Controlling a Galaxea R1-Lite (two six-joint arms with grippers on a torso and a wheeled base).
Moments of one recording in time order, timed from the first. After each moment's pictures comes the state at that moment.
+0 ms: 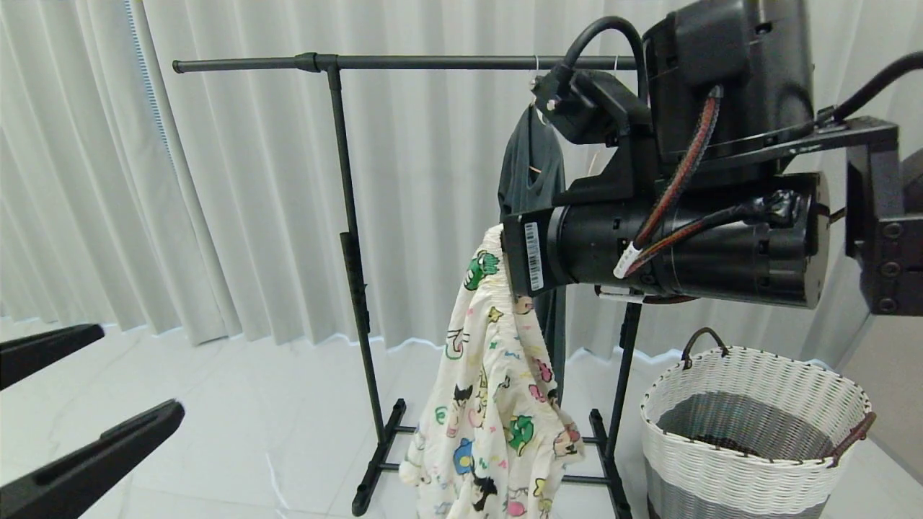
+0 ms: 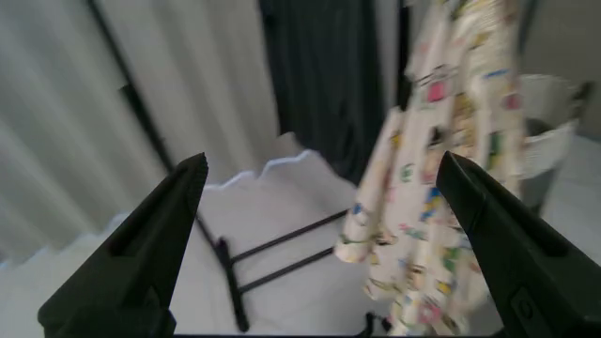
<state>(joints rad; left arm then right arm) -0.41 0.75 -0.60 -0.05 -0.15 0.14 1.01 1.75 -1.55 0.12 -0.20 0.23</state>
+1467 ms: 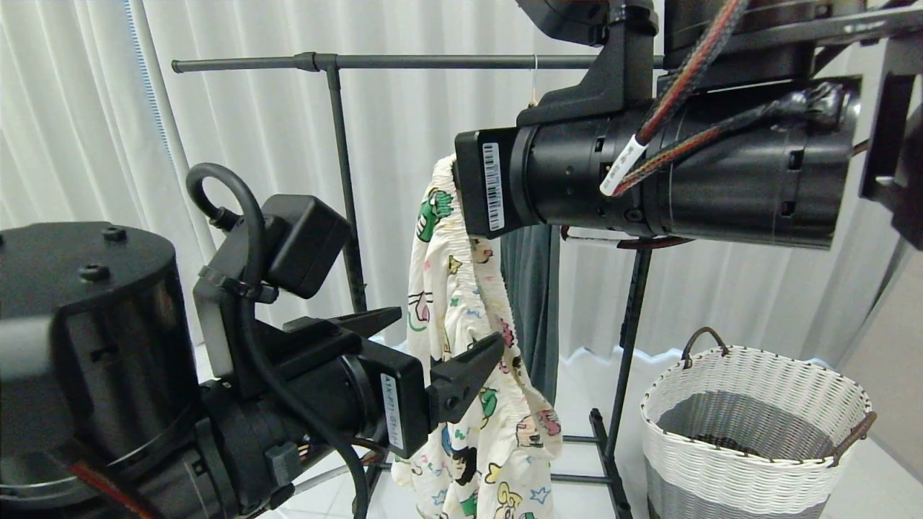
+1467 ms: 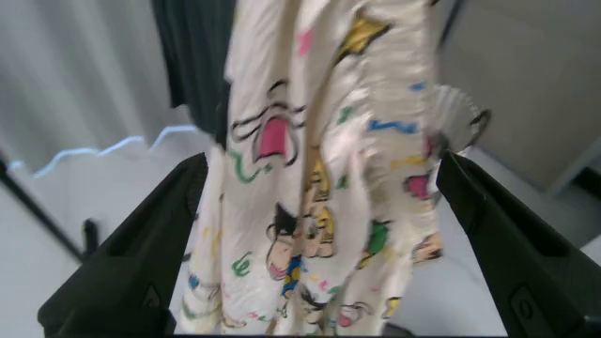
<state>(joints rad) -0.93 1.37 -0.74 -0.40 0.28 -0.20 1.08 1.78 -1.74 0.13 -0.17 0.15</state>
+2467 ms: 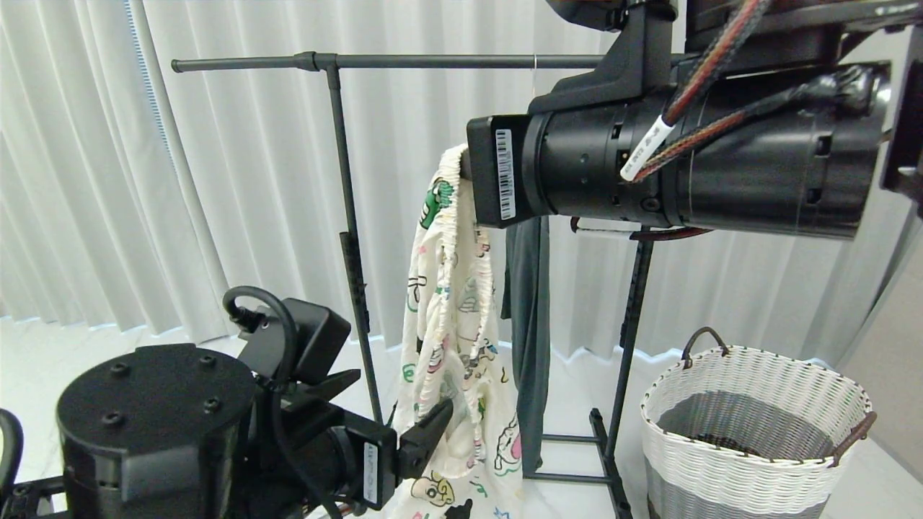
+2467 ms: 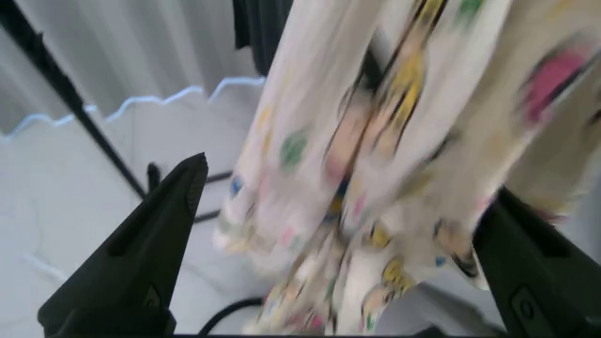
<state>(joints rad) -0.88 1.40 -0.51 -0.46 0.39 -0.20 1.08 1.77 -1.74 0.13 -0.17 0.15</state>
